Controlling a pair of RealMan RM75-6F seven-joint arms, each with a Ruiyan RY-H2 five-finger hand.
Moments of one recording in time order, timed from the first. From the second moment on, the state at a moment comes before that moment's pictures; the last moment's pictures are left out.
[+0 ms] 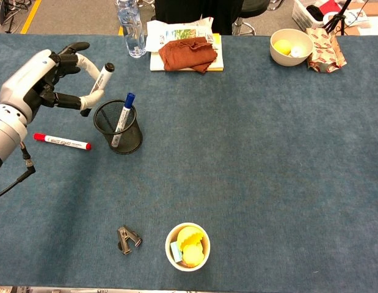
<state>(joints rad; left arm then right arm) -0.38 -1.47 -0.25 -2.01 1.06 1.22 0.03 0.05 -1.08 -0.02 -1.75 -1.60 1.46 -0.11</state>
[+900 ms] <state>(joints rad) -0.41 -1.62 -0.26 -1.92 1.07 1.22 -0.13 0.05 -1.08 -0.02 -1.74 -1.60 1.45 -0.10</state>
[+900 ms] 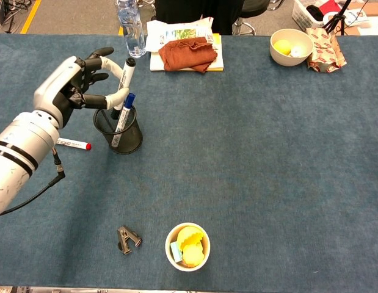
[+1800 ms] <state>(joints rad) -0.39 -1.71 -0.24 -1.77 1.11 1.19 -0.24 0.05 -1.07 -0.02 -1.75 -1.60 1.46 -0.10</state>
